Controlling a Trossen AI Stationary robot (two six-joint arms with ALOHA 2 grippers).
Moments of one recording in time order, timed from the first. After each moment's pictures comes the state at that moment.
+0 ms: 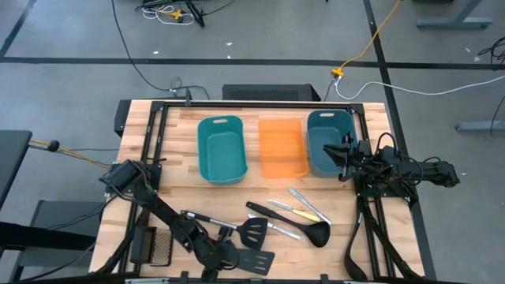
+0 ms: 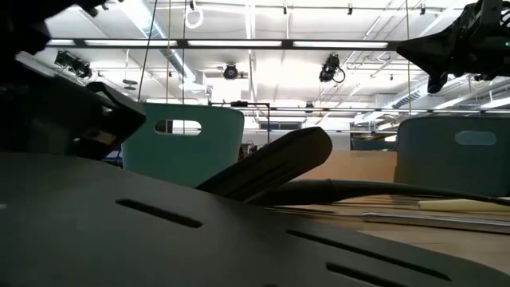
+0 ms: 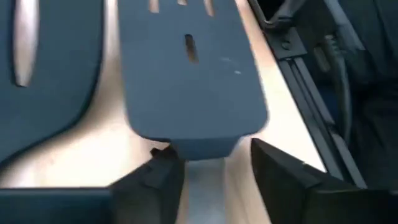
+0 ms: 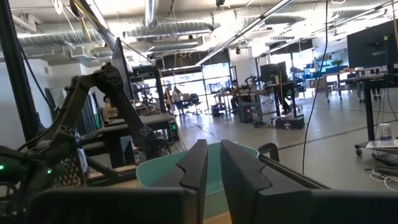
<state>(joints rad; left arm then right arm) -0.75 1.98 1.04 0.11 -0.17 -0.44 -0.01 0.00 0.02 0.25 0.24 0.10</state>
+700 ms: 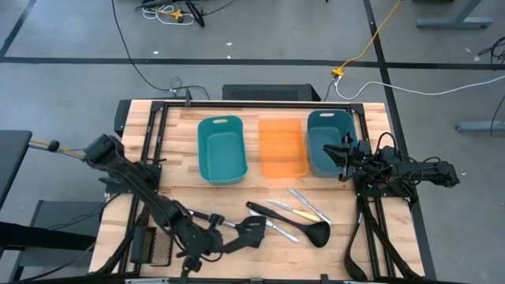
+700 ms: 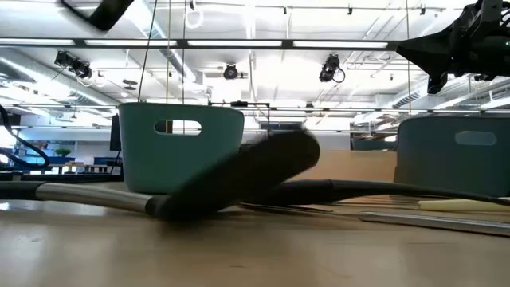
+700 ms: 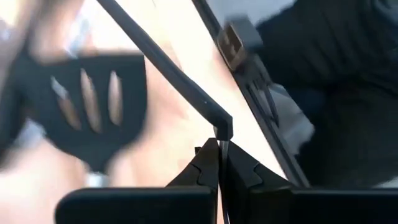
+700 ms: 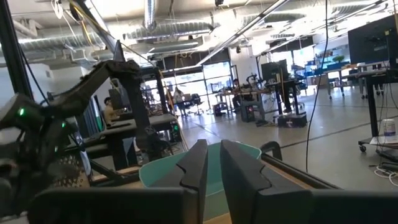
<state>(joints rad) -0.71 1.58 1.04 -0.21 -0.18 -0.27 -0.01 0.00 0.02 0.25 0.24 0.12</state>
